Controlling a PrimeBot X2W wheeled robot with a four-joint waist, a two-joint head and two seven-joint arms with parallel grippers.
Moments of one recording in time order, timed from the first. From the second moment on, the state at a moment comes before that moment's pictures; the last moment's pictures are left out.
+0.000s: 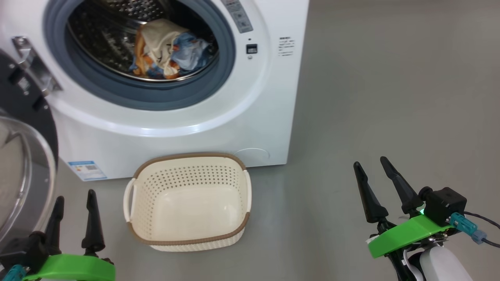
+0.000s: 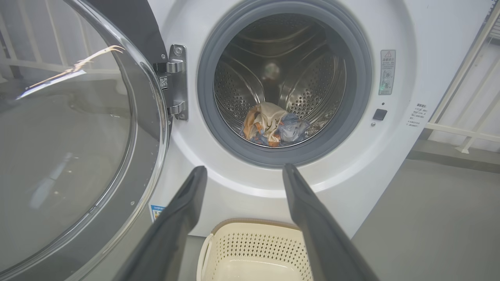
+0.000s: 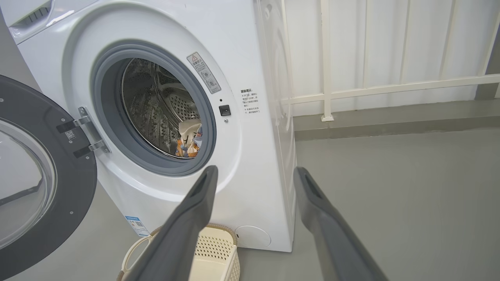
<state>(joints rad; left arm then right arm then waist) -0.09 0.11 0.07 0.19 -0.35 -0.11 -0.26 -0.20 -0.14 0.12 0.23 0.36 0.13 -0.26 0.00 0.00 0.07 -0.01</state>
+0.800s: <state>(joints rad) -0.09 0.08 0.08 0.23 -0.32 -0.10 -0.26 -0.20 -0.16 0.15 0.24 0.36 0.13 -0.26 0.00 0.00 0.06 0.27</state>
